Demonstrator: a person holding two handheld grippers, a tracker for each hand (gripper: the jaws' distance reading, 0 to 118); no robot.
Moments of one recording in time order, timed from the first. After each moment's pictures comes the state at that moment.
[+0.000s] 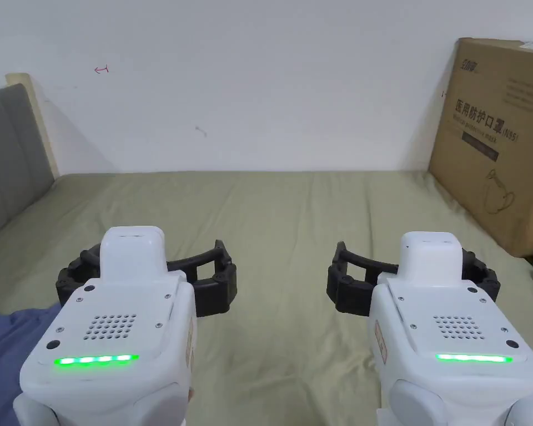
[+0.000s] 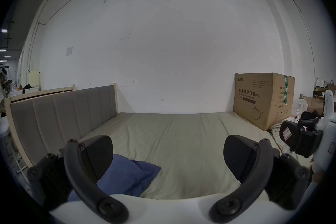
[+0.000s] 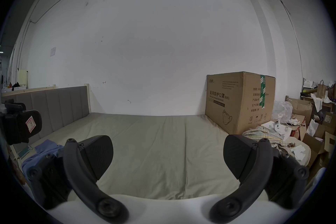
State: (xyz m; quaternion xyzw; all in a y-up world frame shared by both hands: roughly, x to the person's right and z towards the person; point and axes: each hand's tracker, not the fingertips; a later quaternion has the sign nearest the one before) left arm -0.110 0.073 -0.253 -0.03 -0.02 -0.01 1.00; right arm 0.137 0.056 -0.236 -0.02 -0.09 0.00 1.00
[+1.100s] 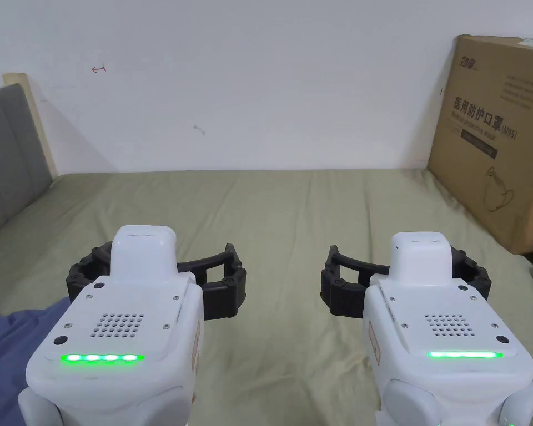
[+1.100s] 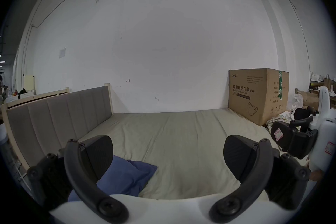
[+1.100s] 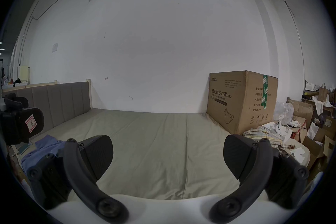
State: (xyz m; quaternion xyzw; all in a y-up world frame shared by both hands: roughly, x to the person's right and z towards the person) left arm -0.103 0.074 -0.254 -0.04 -0.05 -0.02 1.00; right arm 0.134 0.054 -0.239 -0.04 -0.09 0.01 1.00
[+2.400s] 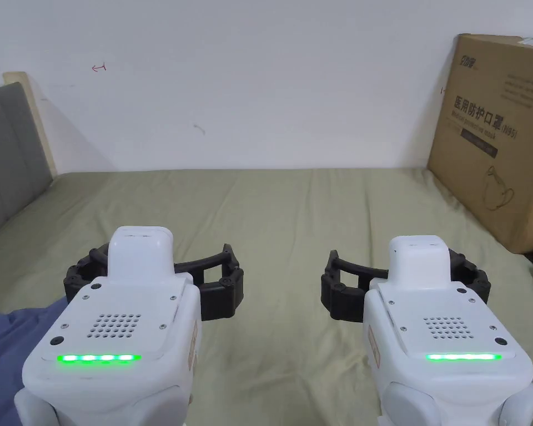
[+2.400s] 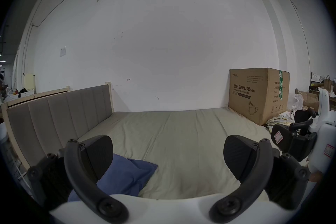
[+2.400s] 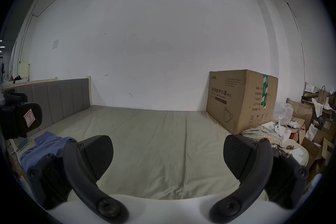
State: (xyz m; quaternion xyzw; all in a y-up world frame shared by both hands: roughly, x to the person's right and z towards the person) left arm -0.105 0.074 -0.253 -0.04 -0.05 -0.02 1.00; right arm 0.135 0.050 -0.238 -0.05 -0.09 0.02 0.99
